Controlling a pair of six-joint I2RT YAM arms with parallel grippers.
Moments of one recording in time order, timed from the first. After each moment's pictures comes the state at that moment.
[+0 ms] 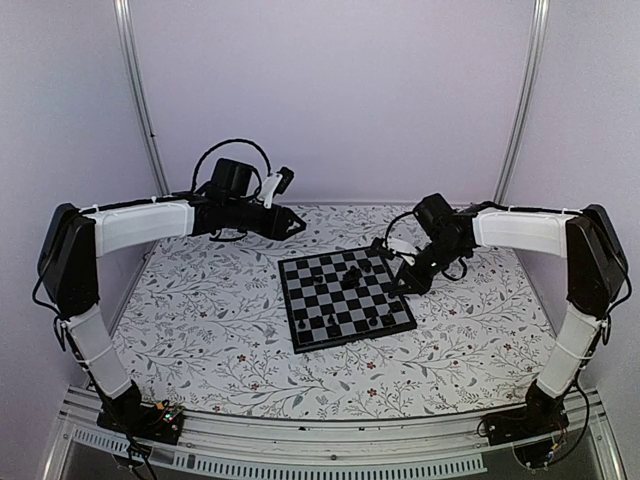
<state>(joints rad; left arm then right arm) -0.54 1.78 1.35 -0.15 0.36 -0.10 0.54 1.79 1.27 -0.64 -0.43 -0.49</state>
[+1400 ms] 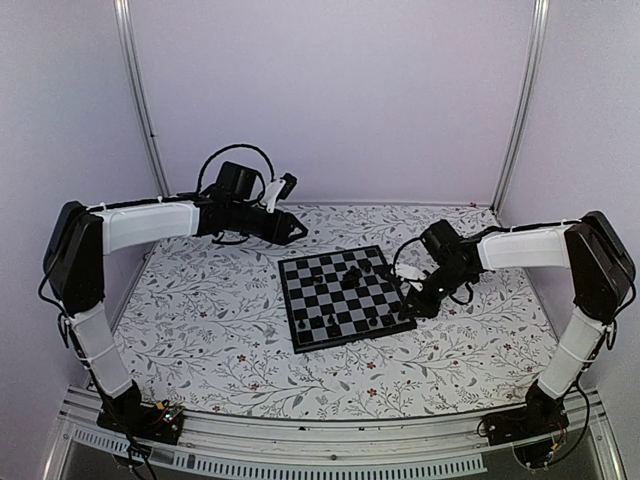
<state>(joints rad) -0.54 1.82 1.37 -0.18 0.37 -0.10 0.54 1.73 1.02 -0.49 -0.39 -0.51</state>
